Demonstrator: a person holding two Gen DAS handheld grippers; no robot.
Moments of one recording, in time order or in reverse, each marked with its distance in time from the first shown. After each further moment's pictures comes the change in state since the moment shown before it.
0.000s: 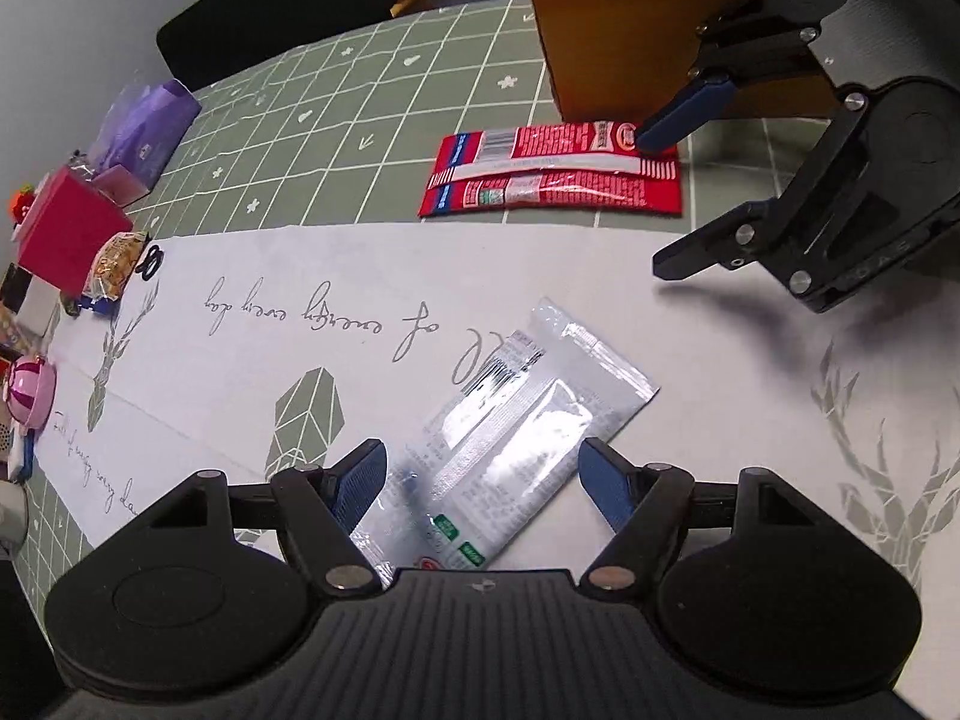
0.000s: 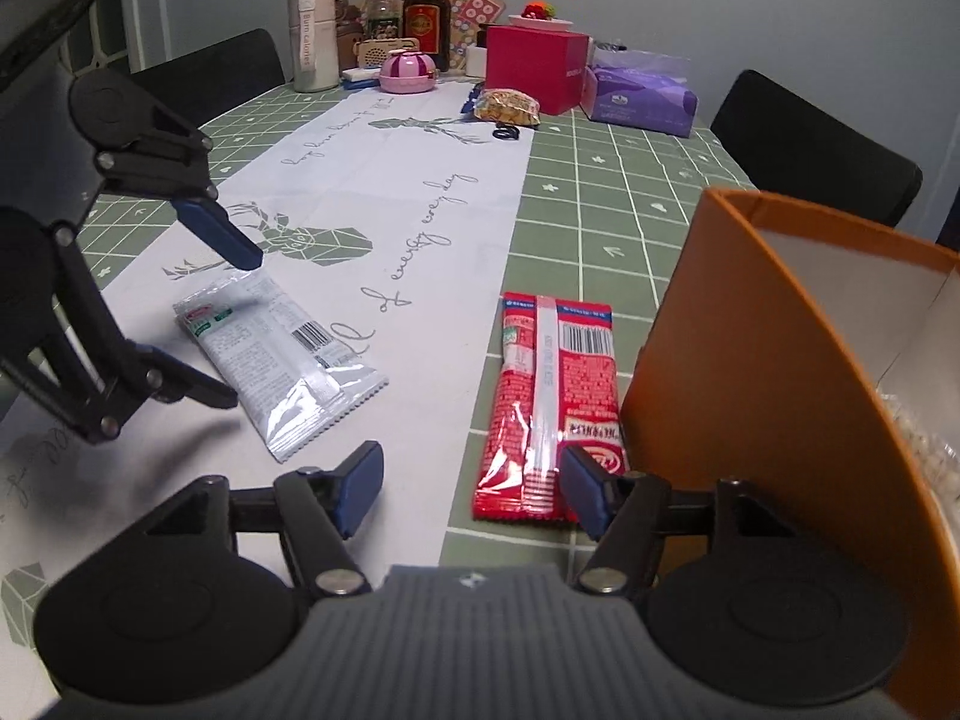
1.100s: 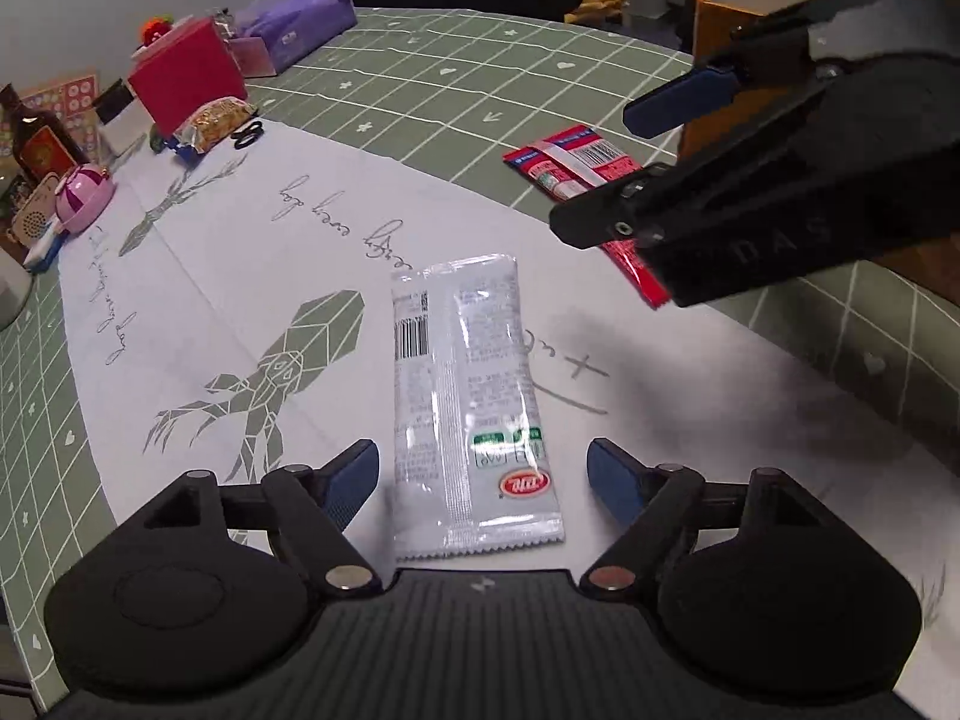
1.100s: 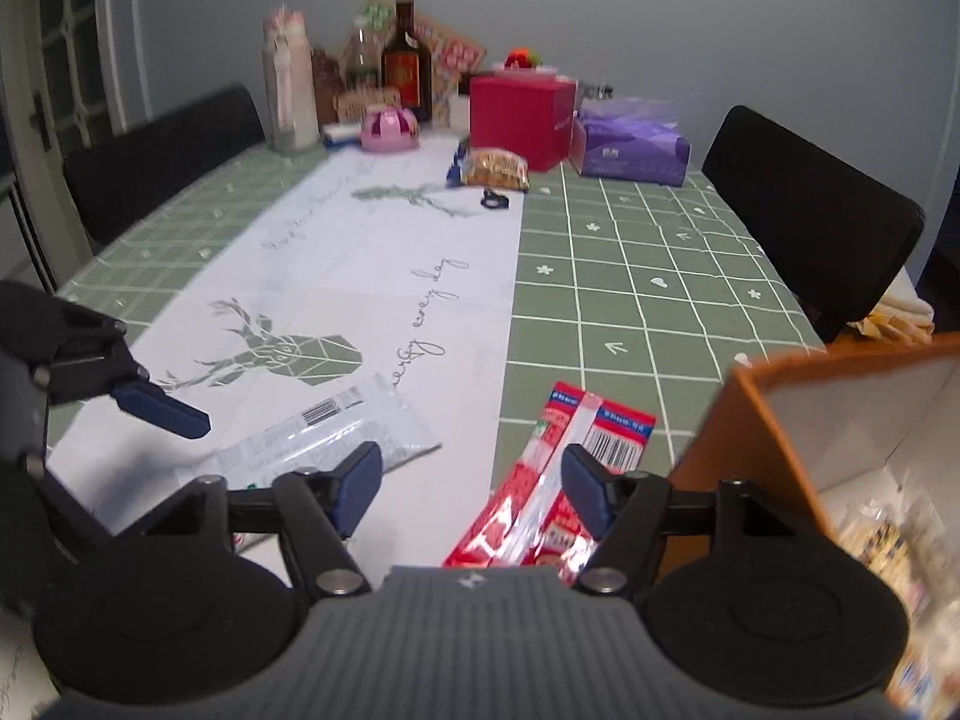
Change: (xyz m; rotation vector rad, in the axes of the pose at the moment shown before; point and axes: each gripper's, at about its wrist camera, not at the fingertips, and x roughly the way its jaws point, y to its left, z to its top) left arm -0.003 0.002 -0.009 -0.471 -0.043 0.077; right arm 0.019 0.010 0.081 0.005 0.022 -0.053
